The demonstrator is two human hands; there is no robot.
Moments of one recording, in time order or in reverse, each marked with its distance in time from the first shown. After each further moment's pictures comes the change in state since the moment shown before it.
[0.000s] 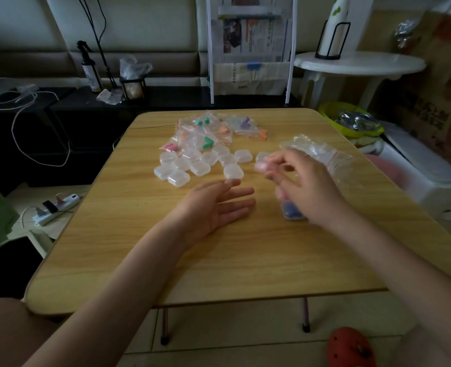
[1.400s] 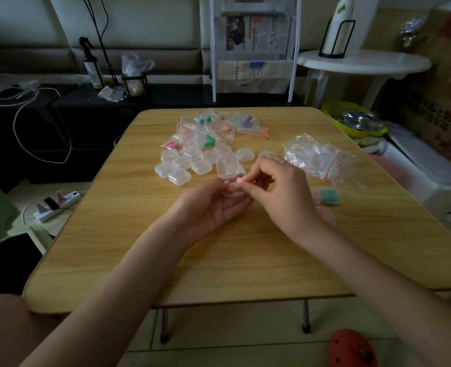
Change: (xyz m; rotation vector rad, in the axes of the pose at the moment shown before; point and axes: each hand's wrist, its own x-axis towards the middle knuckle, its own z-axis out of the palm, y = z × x) left_hand 0.001 0.003 -0.001 -0.213 -0.114 -0.011; right_hand 0.001 -0.025 0.034 0.132 0.136 -0.086
